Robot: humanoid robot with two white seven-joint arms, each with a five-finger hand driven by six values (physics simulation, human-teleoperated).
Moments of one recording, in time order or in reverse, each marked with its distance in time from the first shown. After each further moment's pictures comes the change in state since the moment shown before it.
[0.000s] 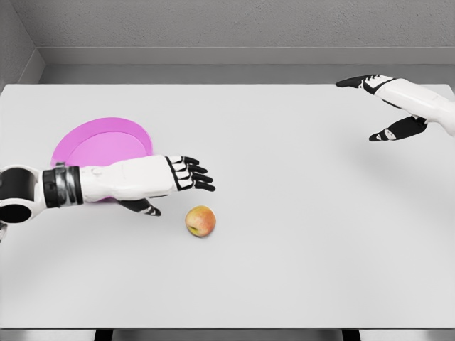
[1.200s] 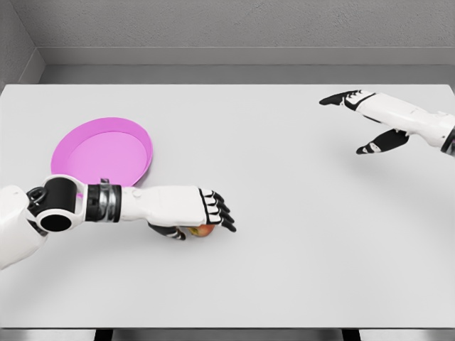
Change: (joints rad) left arm -0.006 -0.116 -0.071 0.005 -0.069 -0.001 -0.134; right arm 0.006 0.020 0.052 -0.014 0.047 0.000 0.000
